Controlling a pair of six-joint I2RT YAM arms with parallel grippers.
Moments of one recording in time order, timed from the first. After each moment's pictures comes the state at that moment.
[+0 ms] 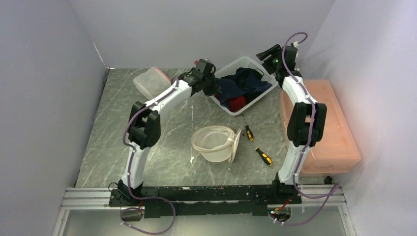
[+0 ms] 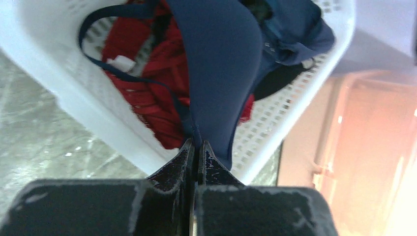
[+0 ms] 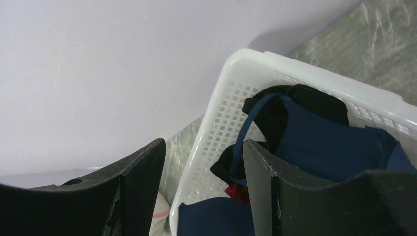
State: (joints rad) left arm -0.62 2.18 2.01 -0.51 0.10 -0.89; right arm -0.04 1.98 1.64 -0.01 -0.19 0.92
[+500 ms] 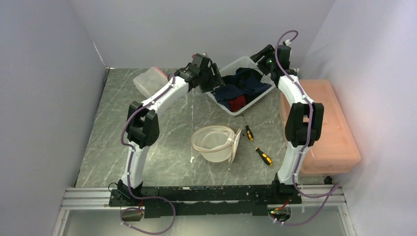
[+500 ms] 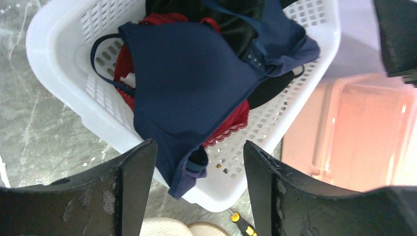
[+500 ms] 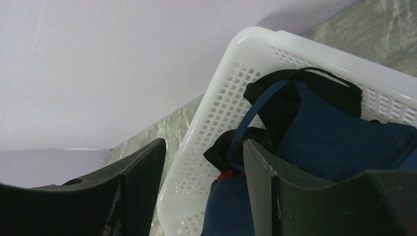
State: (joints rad) left arm -0.58 2.18 2.03 -0.53 0.11 -0.83; right arm 0.01 1.98 1.68 -0.06 -0.18 0.83
